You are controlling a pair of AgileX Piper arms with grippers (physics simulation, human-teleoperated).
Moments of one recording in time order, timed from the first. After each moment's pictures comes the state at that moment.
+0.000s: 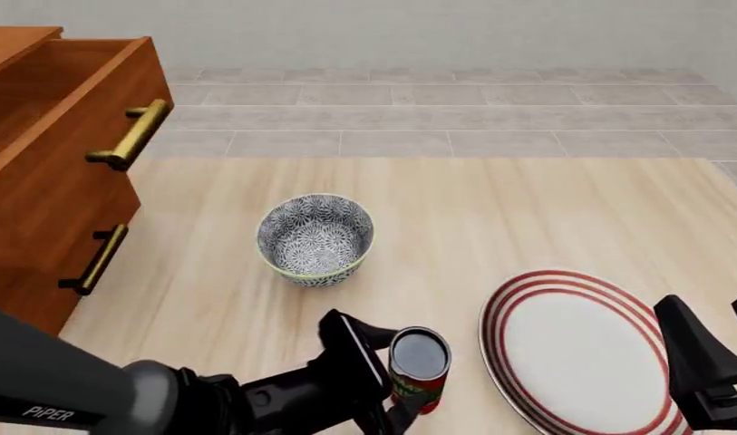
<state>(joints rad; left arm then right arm) -1.01 1.79 -0.51 -0.76 0.10 0.12 0.00 -0.02 0.01 0.10</state>
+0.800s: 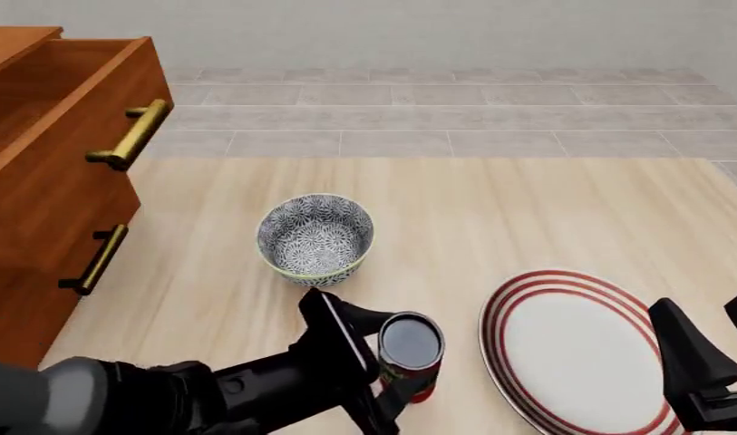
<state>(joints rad) -1.01 1.61 -0.49 -0.65 0.11 0.13 0.01 -0.01 0.00 0.10</state>
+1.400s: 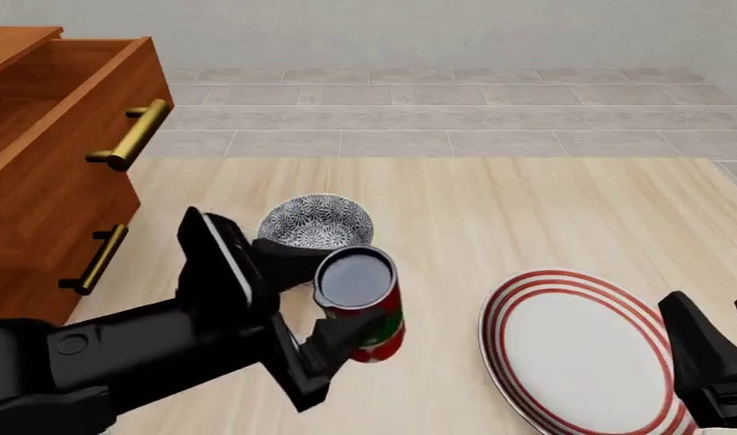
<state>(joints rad) -0.97 1.08 -0.53 -0.18 0.02 0.12 0.00 -0.04 0.02 0.14</state>
